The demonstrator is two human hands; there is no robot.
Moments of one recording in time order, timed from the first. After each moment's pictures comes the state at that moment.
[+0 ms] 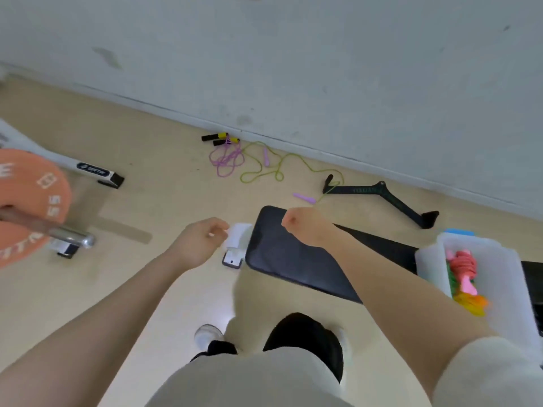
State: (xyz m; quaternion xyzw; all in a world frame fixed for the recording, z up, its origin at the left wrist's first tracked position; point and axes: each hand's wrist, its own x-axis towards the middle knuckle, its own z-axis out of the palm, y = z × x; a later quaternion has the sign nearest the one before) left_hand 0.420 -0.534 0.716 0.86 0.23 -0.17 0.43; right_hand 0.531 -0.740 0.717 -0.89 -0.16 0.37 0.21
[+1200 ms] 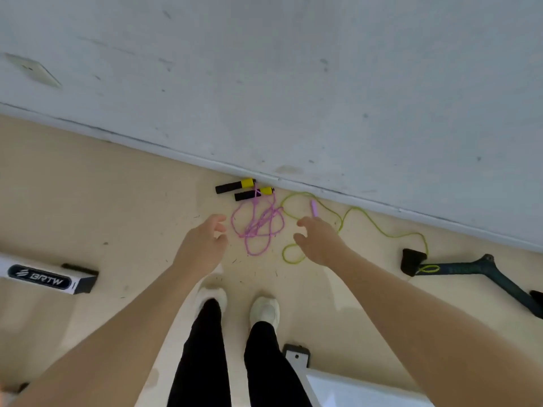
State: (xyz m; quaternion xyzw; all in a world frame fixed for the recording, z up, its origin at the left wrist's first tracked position) left_hand 0.912 -0.119 0.450 0.86 0.24 -0.20 0.40; right_hand 0.992 -0.325 0.449 -0.91 -0.08 0.38 0.10
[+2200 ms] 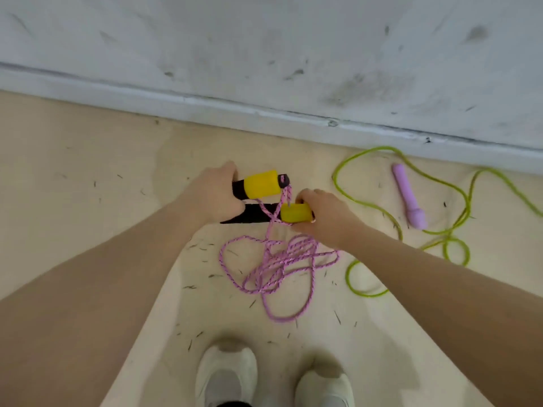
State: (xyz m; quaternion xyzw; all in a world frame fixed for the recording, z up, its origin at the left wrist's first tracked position) left_hand 1.090 -0.055 0.054 0.91 0.09 -0.33 0.25; right_hand 1.093 -0.260 0.047 -0.90 -0.14 0.39 0.16
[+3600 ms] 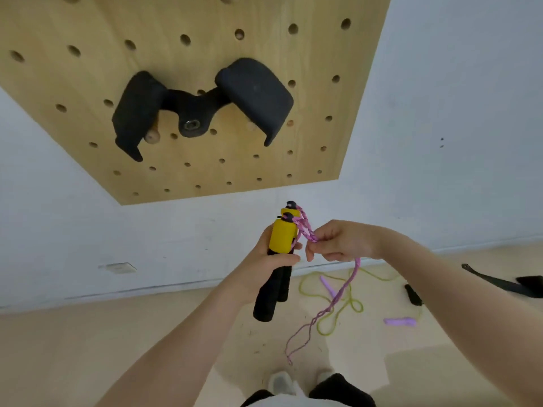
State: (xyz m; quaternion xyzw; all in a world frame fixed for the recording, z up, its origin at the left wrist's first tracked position) left_hand 0.973 -0.097 0.801 0.67 0.01 -0.29 0.68; right_hand 1.004 -0.295 0.834 -0.79 -0.12 0.39 0.45
